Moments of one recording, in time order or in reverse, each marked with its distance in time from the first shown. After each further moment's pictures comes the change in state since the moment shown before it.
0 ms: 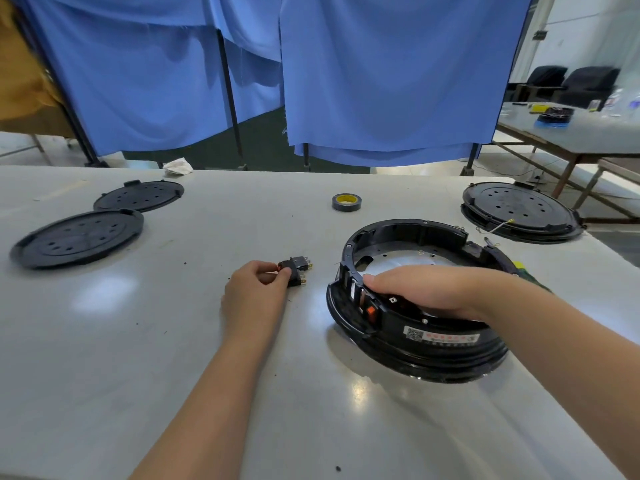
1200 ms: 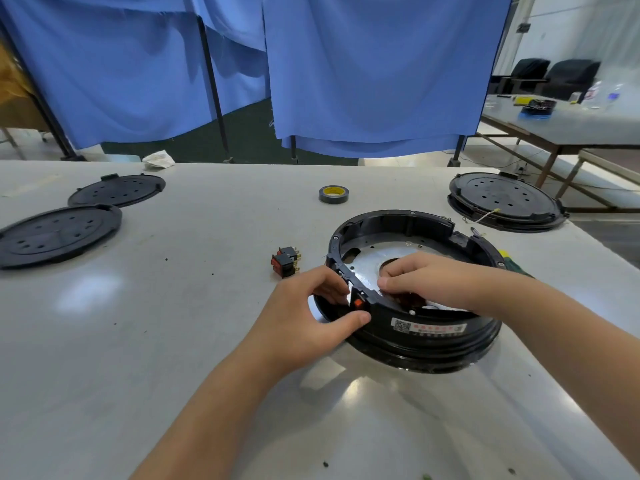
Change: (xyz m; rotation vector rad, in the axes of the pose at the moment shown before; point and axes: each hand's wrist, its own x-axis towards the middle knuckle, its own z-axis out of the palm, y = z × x) left_hand -0.066 0.046 -0.008 -0.082 -0.528 0.549; right_hand -0.010 0.015 -0.006 -0.080 0.163 -0.226
